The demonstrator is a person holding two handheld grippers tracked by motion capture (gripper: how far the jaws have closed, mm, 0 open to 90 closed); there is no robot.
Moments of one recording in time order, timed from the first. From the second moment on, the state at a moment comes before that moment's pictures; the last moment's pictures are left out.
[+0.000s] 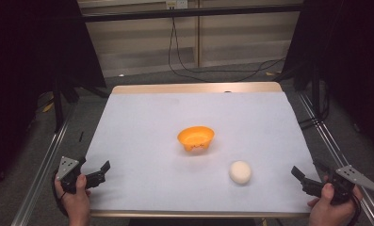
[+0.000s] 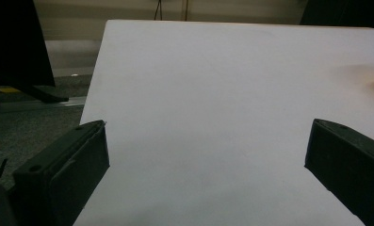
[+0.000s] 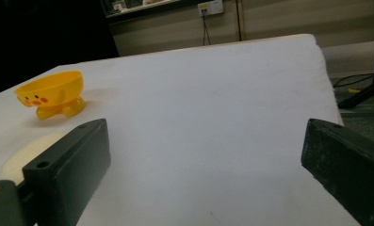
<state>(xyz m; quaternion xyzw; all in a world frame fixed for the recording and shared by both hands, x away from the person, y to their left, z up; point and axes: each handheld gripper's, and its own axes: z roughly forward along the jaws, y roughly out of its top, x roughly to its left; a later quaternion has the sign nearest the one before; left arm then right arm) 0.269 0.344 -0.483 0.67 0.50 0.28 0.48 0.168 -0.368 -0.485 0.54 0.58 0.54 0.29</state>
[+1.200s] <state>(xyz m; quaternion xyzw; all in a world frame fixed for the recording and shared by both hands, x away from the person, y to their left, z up) 0.269 0.343 -0.483 0.67 0.50 0.28 0.48 0.234 -0.314 -0.438 0.44 0.87 0.18 0.13</state>
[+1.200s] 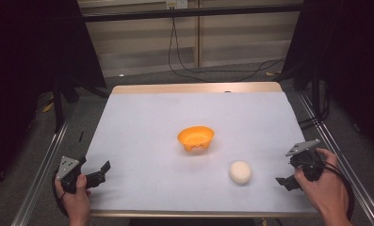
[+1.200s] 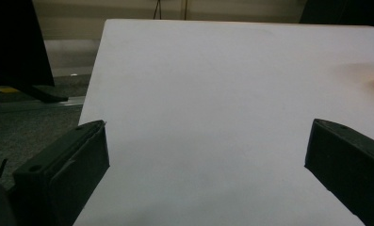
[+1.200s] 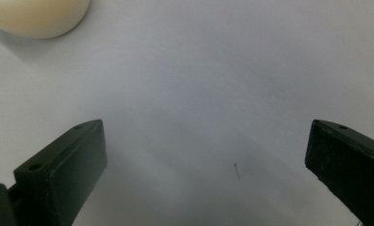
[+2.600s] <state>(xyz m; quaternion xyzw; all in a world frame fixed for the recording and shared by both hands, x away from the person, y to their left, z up) 0.269 0.344 -0.483 0.67 0.50 0.28 0.48 0.259 -0.238 -0.443 0.36 0.90 0.22 0.07</state>
